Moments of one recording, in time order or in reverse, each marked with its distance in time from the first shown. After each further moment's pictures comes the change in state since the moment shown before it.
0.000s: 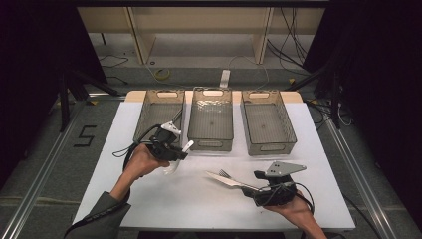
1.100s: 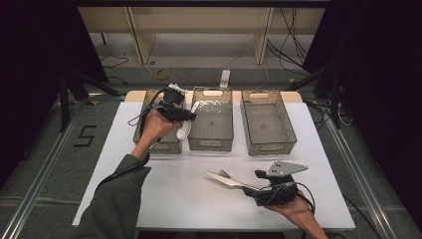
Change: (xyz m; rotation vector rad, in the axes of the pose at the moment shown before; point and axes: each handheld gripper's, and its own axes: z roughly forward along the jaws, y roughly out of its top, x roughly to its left) left arm 0.051 0.089 0.009 -0.130 0.098 -0.115; right arm -0.001 0.000 -0.003 -0.010 -0.007 -0.007
